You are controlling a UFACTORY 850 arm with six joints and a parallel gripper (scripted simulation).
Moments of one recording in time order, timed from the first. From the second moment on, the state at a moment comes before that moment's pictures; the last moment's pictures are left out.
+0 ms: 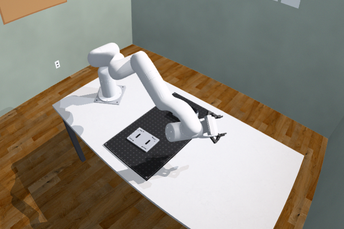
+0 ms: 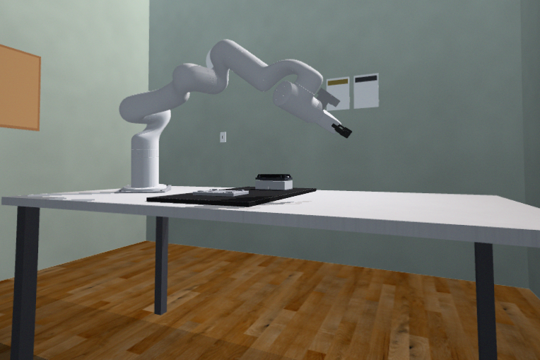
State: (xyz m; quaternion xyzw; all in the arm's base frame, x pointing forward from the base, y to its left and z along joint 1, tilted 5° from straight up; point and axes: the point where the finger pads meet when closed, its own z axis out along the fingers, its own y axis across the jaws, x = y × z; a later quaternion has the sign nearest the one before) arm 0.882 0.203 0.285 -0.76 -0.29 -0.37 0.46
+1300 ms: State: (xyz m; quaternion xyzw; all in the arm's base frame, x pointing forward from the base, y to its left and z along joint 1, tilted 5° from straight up) arm 0.776 0.278 0.213 -0.88 -0.23 -0.12 0.39
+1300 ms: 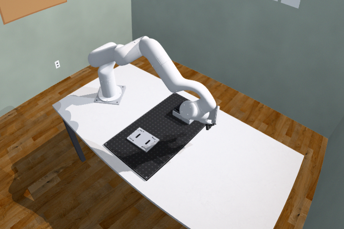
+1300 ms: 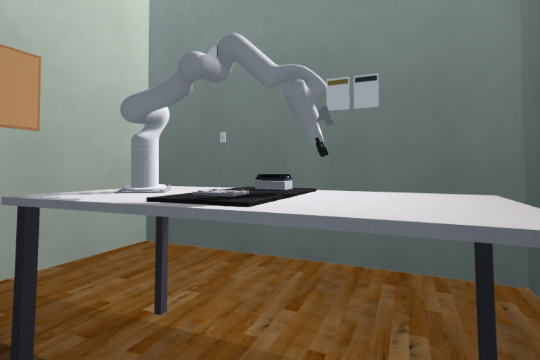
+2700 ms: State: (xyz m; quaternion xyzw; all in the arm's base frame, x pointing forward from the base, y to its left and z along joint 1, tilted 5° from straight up) arm 0.646 0.296 0.167 -0.97 -0.14 0.03 0.17
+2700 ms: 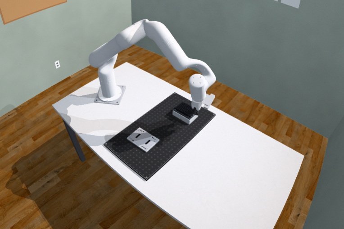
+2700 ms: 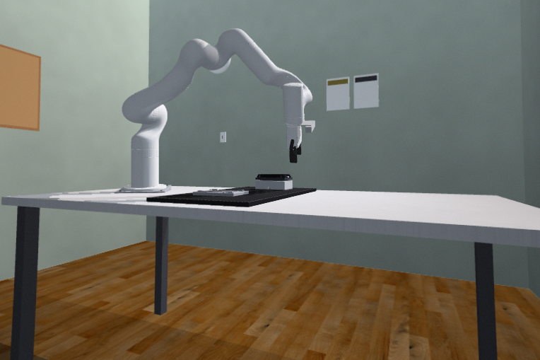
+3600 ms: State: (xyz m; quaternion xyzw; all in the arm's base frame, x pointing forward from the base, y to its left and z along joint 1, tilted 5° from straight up) arm 0.550 0.291 0.164 -1.00 -0.09 -0.01 -0.01
